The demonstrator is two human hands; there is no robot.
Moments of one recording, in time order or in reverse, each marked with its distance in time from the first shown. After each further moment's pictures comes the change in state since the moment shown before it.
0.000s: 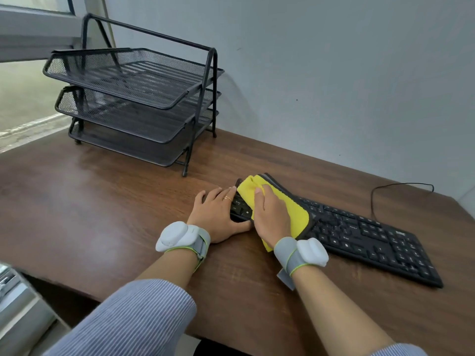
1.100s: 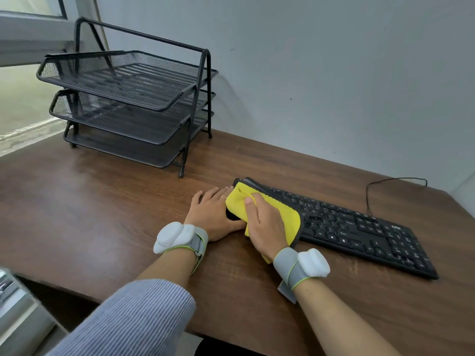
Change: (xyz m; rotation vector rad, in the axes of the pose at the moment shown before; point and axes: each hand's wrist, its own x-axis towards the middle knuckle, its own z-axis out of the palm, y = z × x) left_hand -0.001 -0.001 -0.003 -0.061 -0.028 -0.004; right_hand -0.027 -0.004 -0.002 0.102 0.003 -0.148
